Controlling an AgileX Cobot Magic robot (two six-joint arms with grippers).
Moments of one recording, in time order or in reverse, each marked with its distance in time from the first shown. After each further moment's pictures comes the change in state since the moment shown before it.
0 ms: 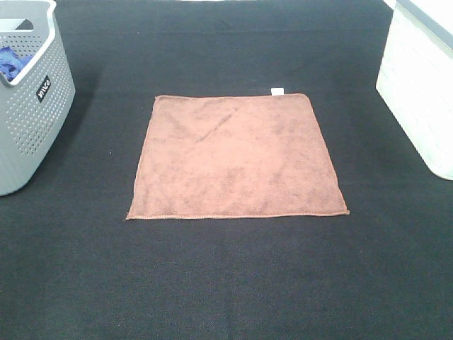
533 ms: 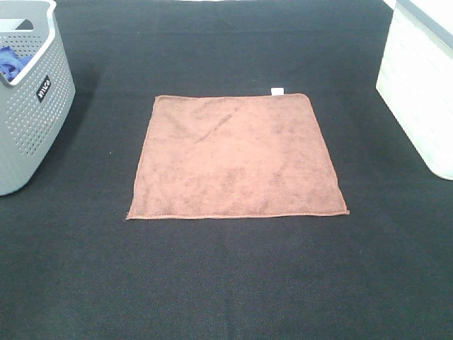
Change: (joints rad) left arm 0.000 0.000 0.000 0.000 0.000 0.000; right arm 0.000 0.000 0.000 0.000 0.000 0.000
